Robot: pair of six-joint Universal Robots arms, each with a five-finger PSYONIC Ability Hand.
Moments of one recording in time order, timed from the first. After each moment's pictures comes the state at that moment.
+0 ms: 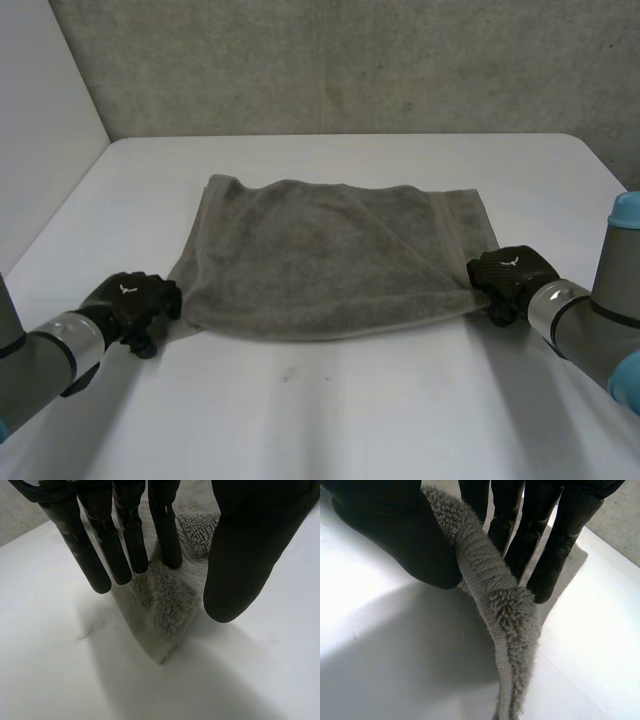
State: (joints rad) left arm 4.67 -1.91 -1.89 3.25 -1.23 3.61; right arm 1.79 -1.11 1.62 0.01 1.40 2.66; left_hand 0.65 0.64 0.64 0.64 0.46; right_hand 0.97 1.18 1.19 1.19 0.98
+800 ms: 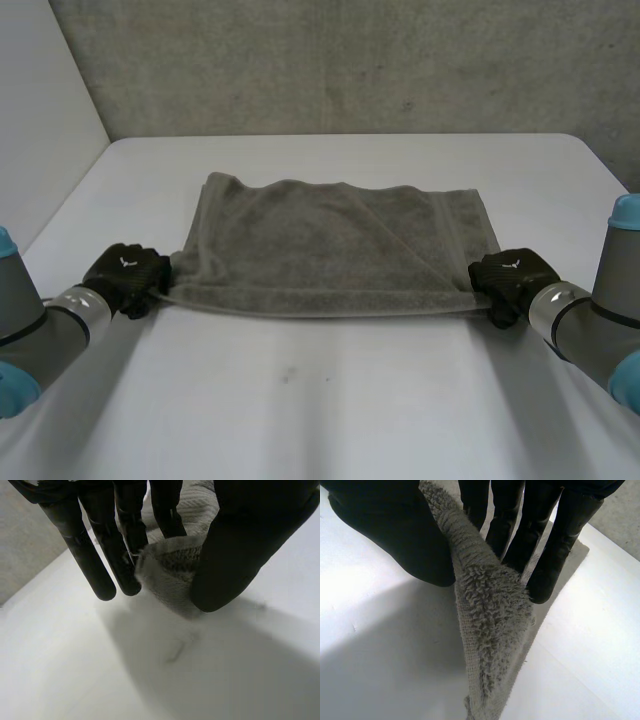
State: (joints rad) left arm 4.68 -2.10 -1.74 3.42 -1.23 3.72; right arm 1.79 -1.10 1.62 0.01 1.40 2.66; left_hand 0.90 0.90 0.90 0.90 0.72; right_hand 0.97 1.18 1.19 1.19 0.98
